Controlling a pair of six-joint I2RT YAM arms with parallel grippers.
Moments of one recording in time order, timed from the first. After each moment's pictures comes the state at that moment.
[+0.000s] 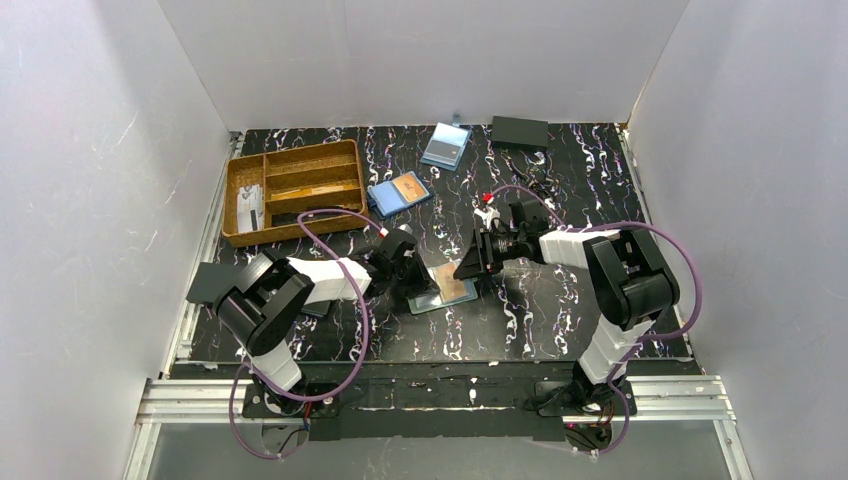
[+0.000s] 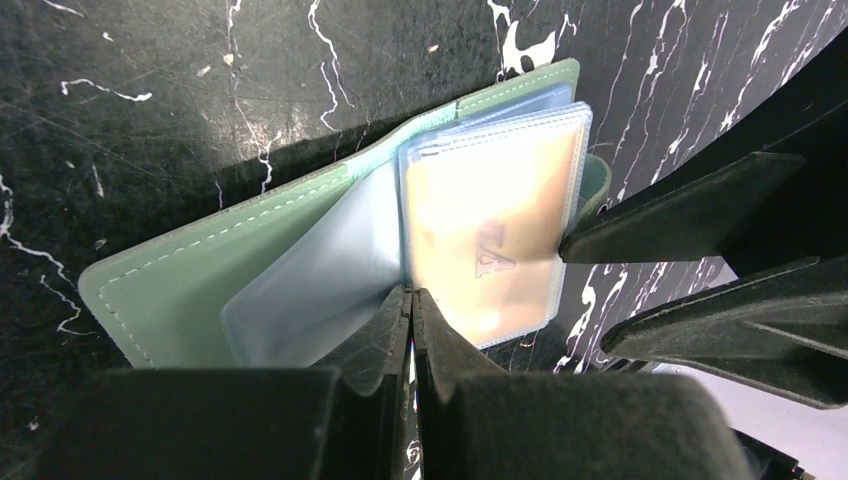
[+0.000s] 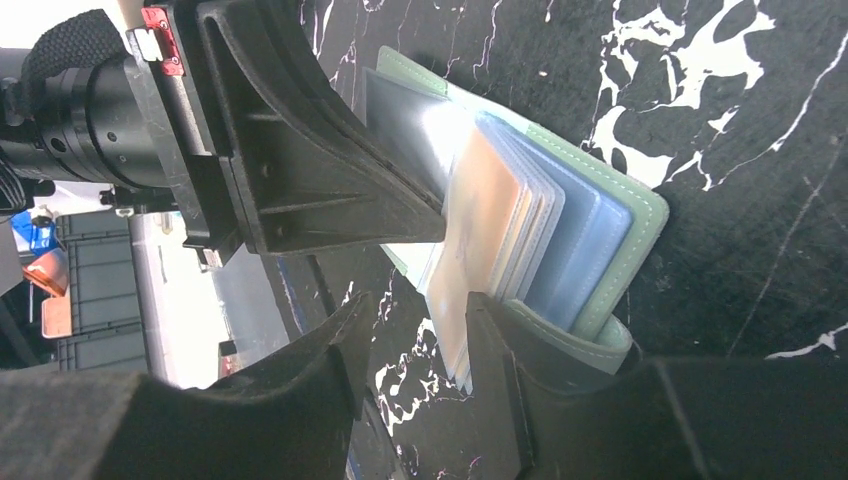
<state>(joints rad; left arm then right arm) -0.74 1.70 0.75 0.09 0.13 -1.04 0.38 1.76 0.84 0.03 -0.98 0.36</state>
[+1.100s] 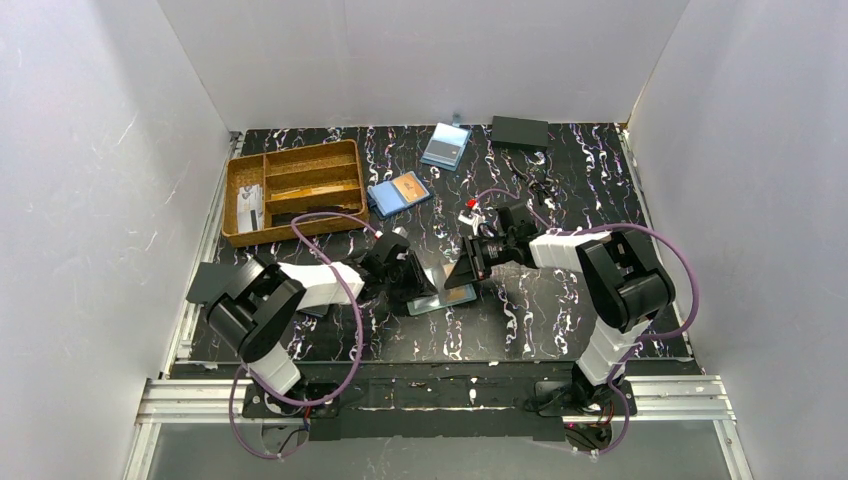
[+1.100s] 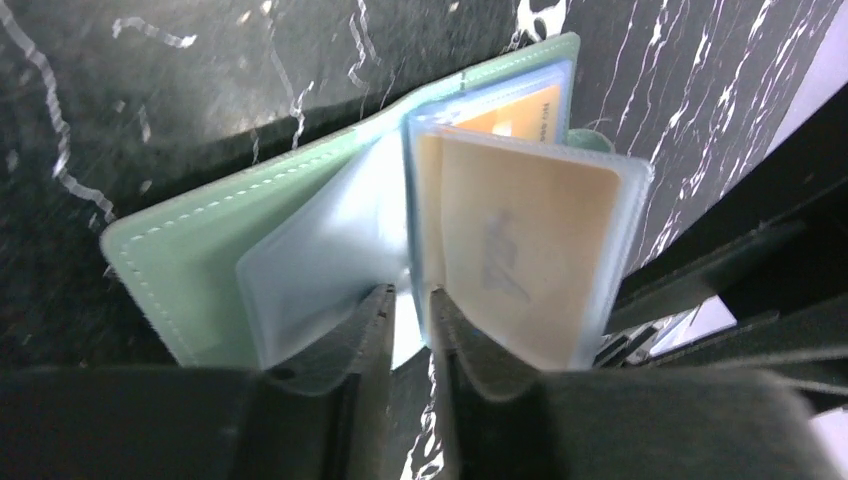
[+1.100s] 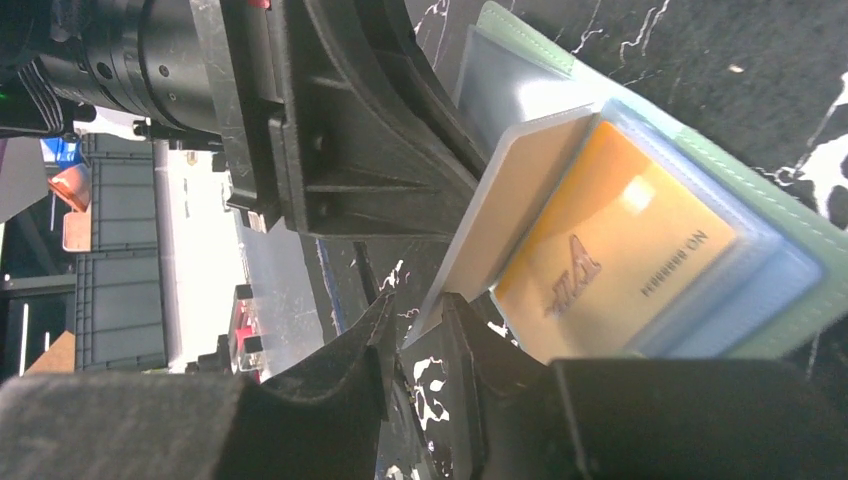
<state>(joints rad) -0.72 1.67 0.72 0.10 0.17 -1.02 0.45 1.76 0.84 0.06 -1.07 0.35</state>
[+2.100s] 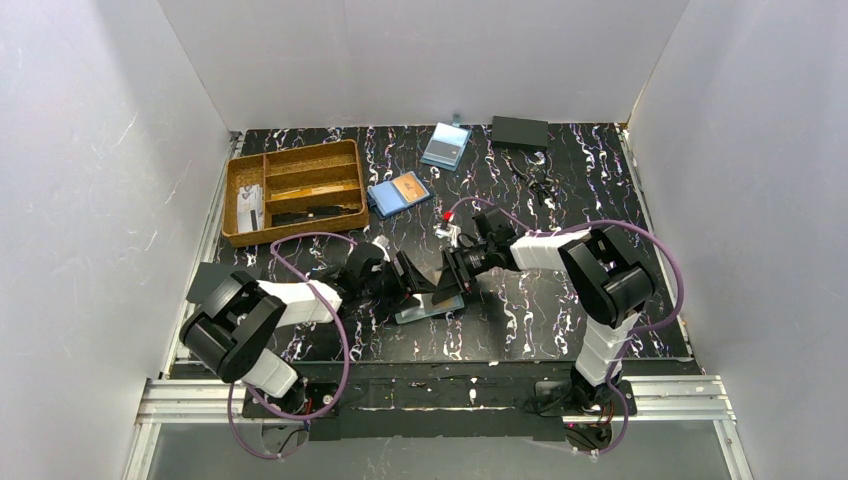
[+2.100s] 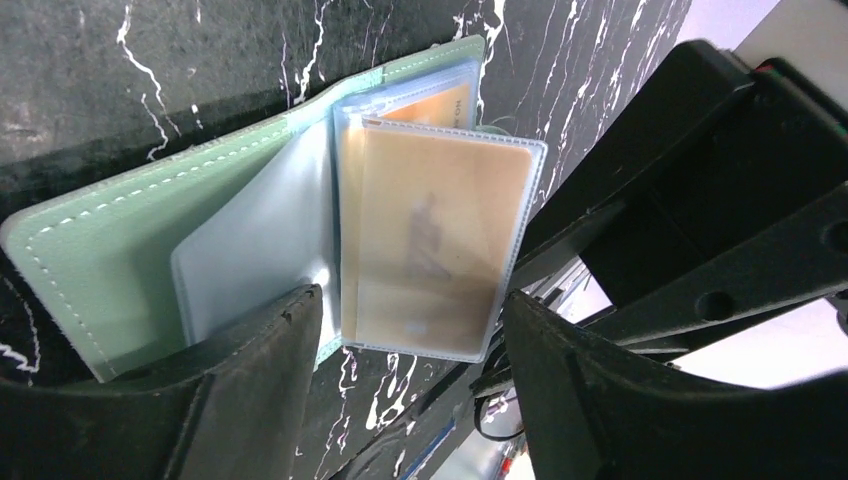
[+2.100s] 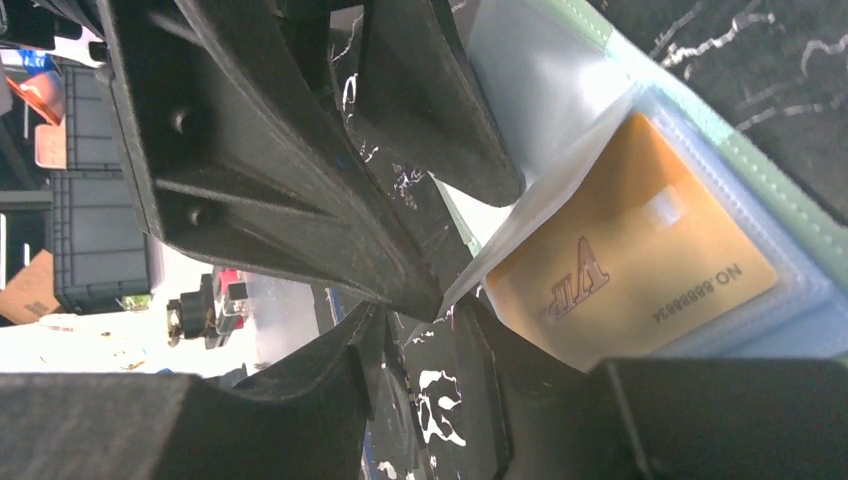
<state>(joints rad) -0.66 1.52 0.50 0.31 0.31 -1.16 0.58 1.83 0.88 0.00 -1.09 0.28</state>
